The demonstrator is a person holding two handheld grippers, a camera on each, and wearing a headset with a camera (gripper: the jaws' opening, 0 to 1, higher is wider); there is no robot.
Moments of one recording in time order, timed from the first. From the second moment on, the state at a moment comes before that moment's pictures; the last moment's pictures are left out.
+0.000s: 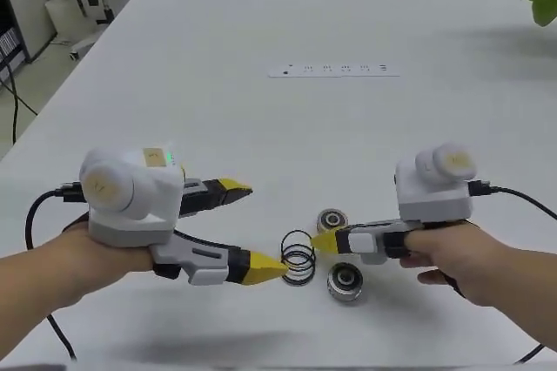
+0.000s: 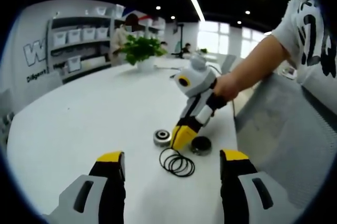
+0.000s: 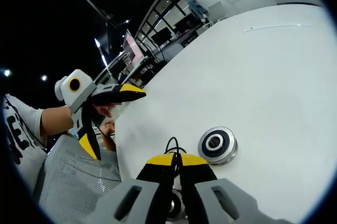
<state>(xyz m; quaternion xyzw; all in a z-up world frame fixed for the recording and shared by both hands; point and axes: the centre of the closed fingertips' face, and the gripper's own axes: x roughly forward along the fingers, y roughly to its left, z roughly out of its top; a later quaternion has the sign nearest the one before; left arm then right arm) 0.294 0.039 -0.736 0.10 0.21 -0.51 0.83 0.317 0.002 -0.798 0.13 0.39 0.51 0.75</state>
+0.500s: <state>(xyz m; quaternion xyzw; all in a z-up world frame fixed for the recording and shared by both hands) 0.296 0.041 -0.739 0.10 0.21 -0.51 0.83 0.313 0.005 -0.798 0.12 0.39 0.51 0.76</state>
